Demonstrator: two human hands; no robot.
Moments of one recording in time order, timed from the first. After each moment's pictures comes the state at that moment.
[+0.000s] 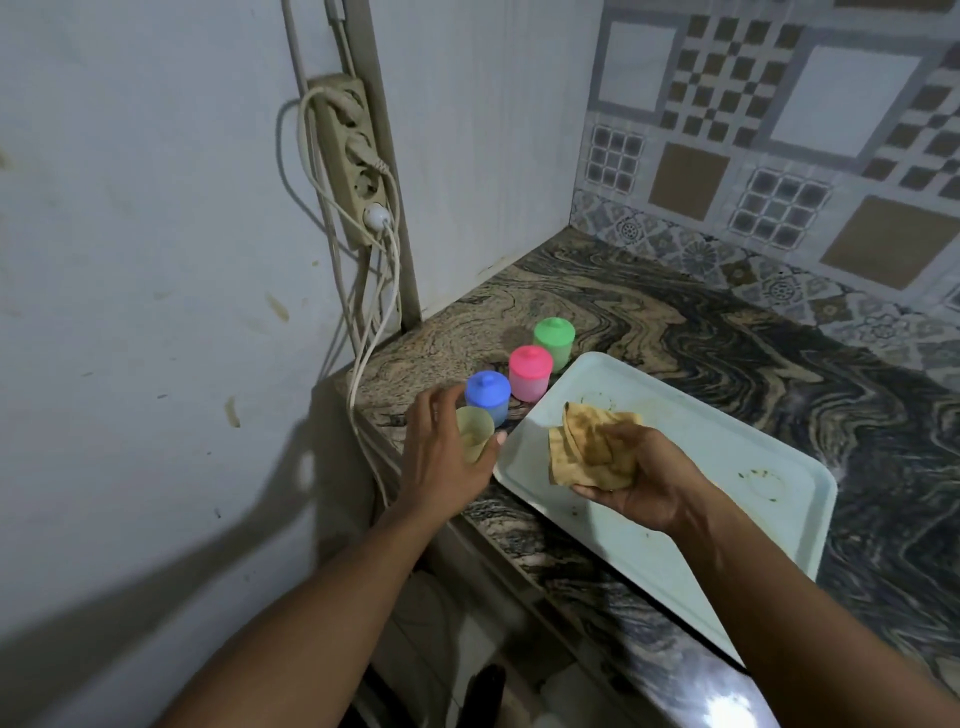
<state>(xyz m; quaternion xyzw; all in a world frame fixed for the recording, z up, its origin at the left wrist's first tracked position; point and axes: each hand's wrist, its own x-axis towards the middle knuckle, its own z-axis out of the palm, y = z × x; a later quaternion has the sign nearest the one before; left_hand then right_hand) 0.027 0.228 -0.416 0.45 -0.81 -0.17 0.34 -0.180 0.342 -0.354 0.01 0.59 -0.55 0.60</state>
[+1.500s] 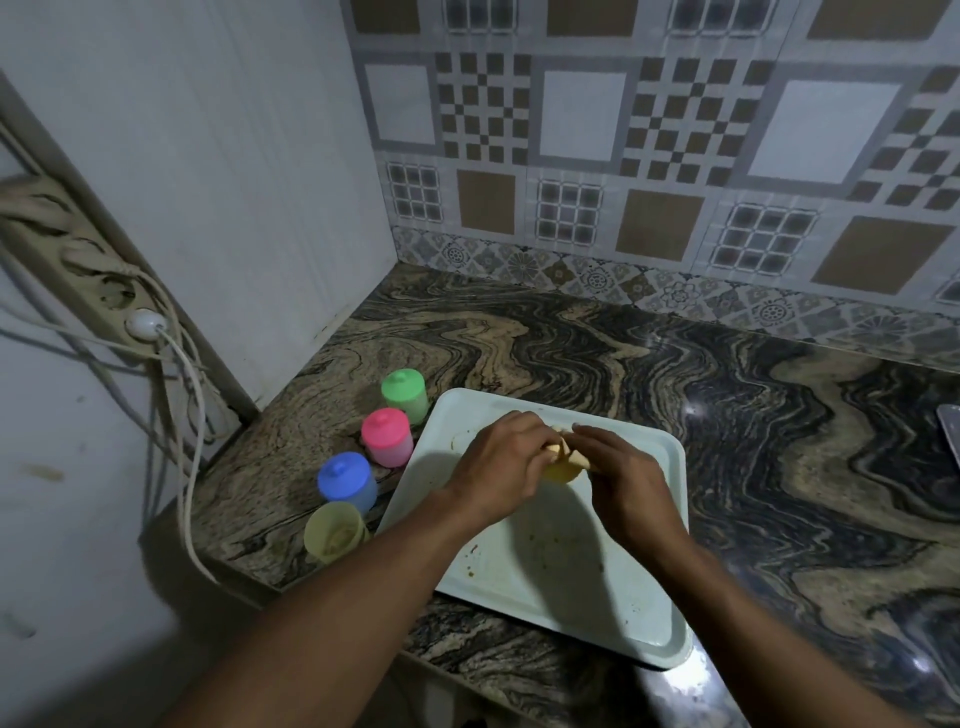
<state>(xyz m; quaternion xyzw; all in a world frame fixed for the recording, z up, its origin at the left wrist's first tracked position) -0.167 0.256 -0.374 0.06 -0.94 -0.24 0.22 -0.264 0.414 -0.382 -0.45 0.81 -0.37 0.01</state>
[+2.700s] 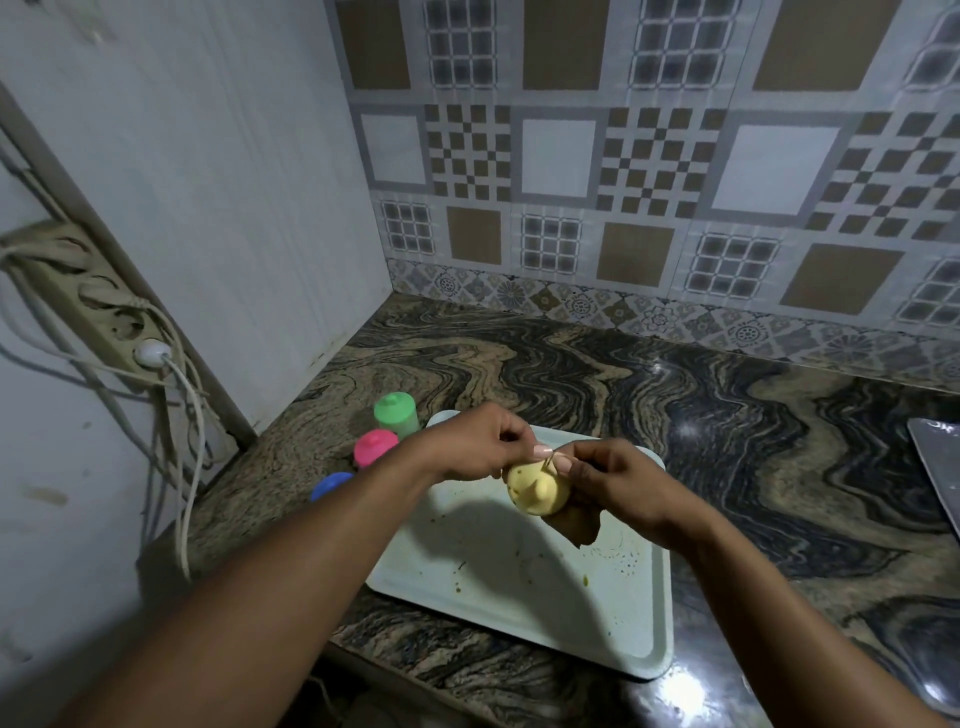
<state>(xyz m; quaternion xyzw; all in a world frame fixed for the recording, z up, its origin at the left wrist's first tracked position) -0.173 0.238 -0.292 0.14 -0.85 -0.50 -0.09 -0.279 0.427 -0.329 -0.37 0.65 -0.53 0.41</state>
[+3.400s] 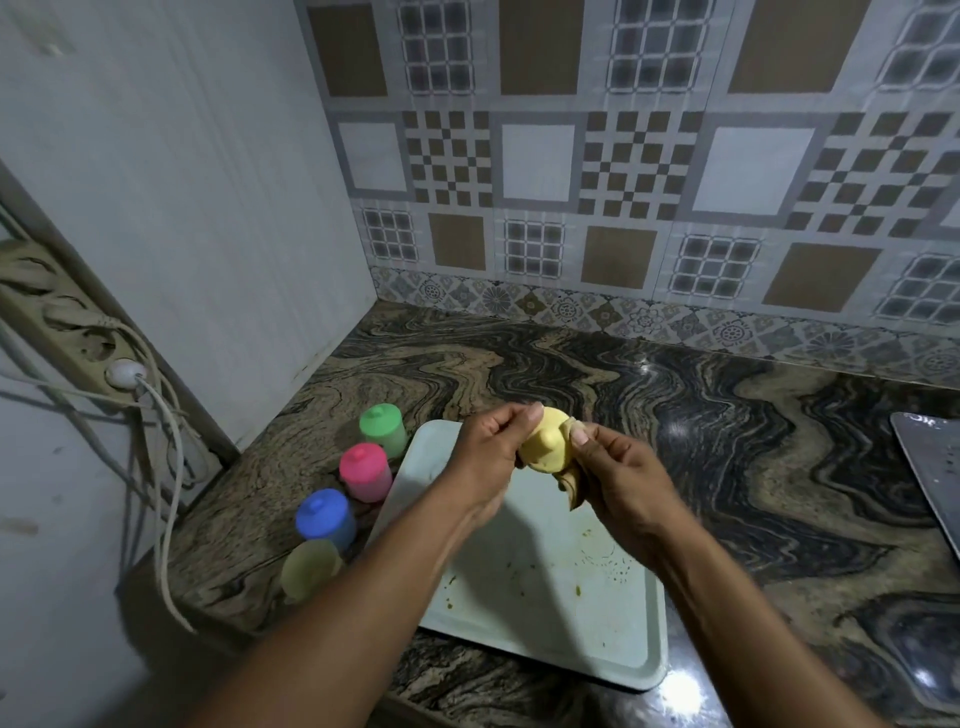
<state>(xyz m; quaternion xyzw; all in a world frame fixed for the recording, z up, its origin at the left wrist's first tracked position) -0.193 0.282 -0.317 0.21 -0.57 -0.78 0.16 -0.268 0.422 -0.323 -0.22 0.53 -0.74 0.36</state>
